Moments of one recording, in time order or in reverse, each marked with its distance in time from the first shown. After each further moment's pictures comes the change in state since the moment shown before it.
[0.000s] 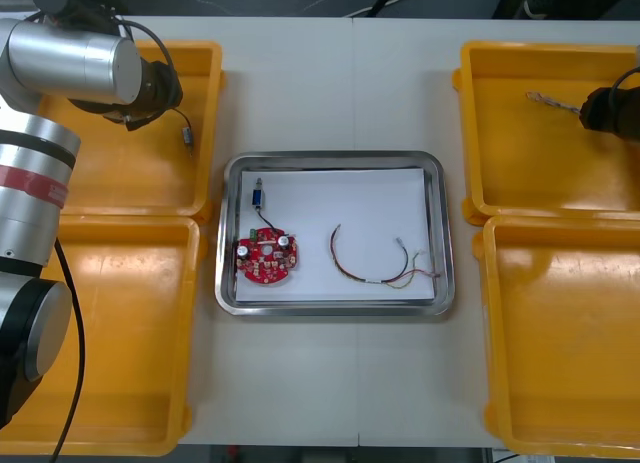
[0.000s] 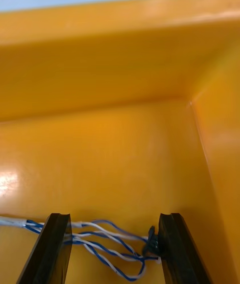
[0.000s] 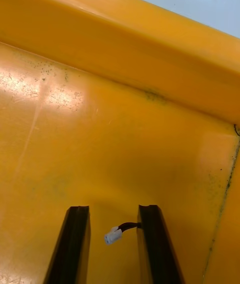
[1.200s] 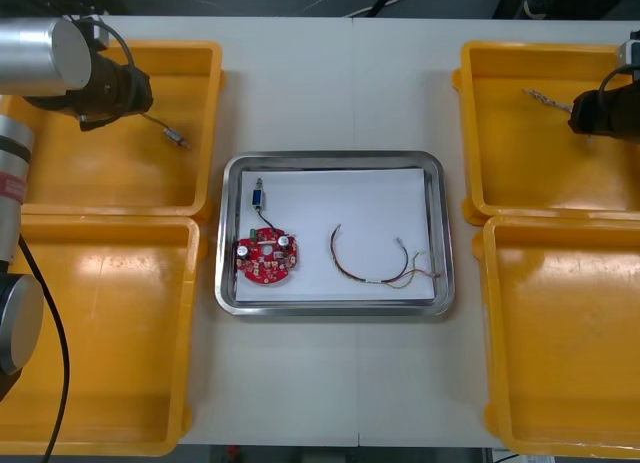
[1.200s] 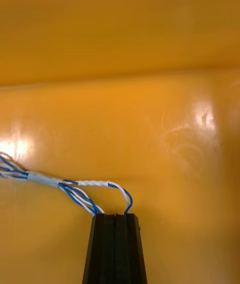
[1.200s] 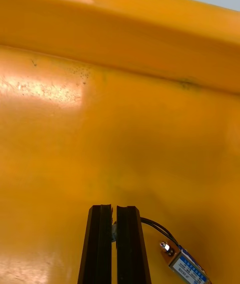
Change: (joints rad) right arm -0.002 0.008 -0.039 -0.093 0.060 0.236 0.000; left arm 0.017 0.064 0.099 0.001 0.127 0.059 -0.284
